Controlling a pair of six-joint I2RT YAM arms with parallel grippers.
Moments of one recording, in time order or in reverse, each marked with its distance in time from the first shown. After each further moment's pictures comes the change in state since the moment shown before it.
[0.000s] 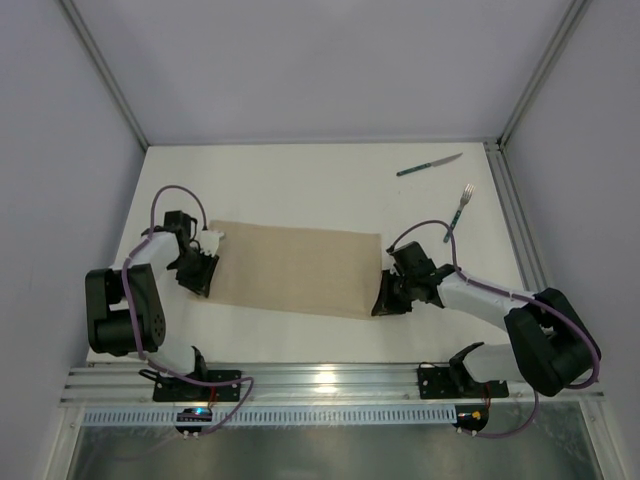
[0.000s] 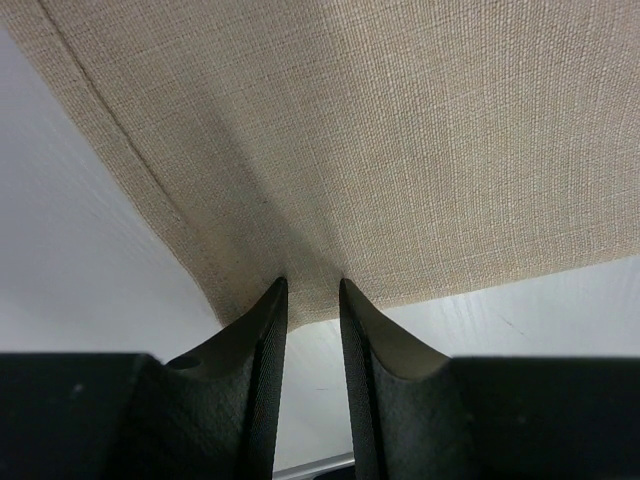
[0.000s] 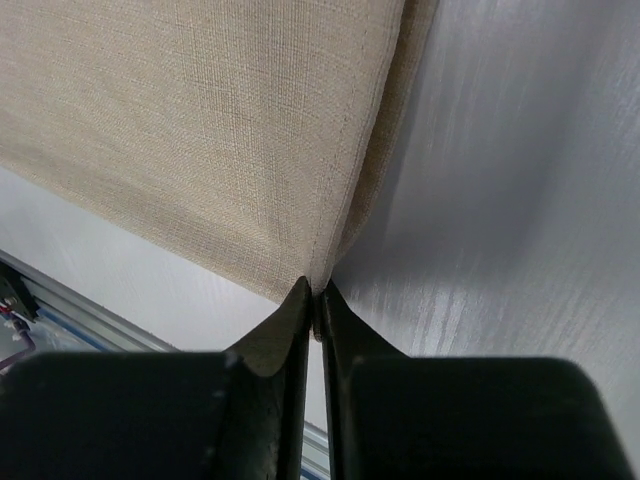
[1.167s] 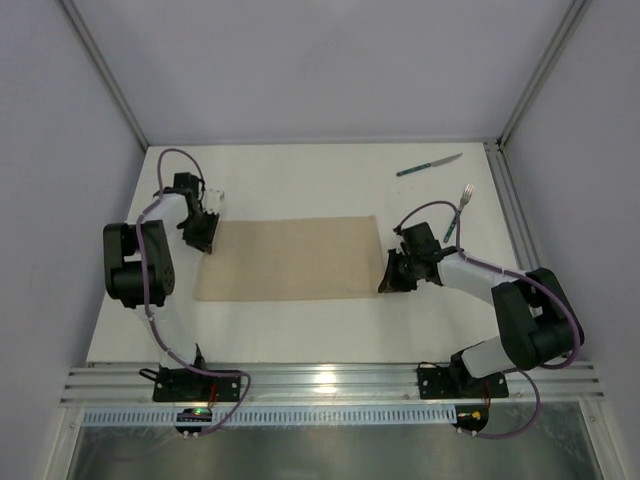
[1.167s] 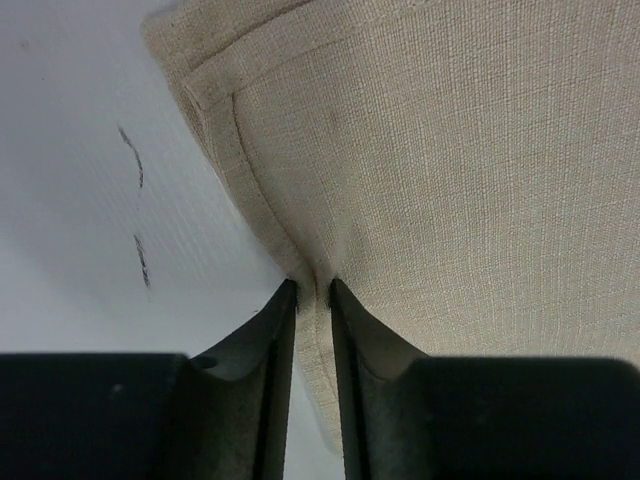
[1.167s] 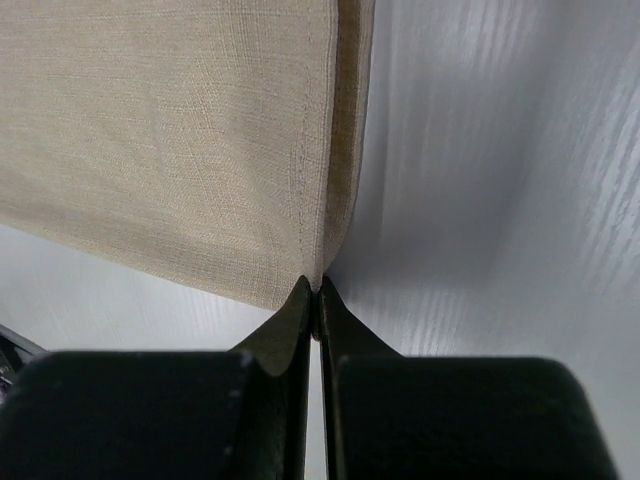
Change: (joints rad) left arm -0.047 0.347 0.402 0.084 -0.076 -0.181; right arm -0.148 0.131 0.117 0.031 0.017 -0.145
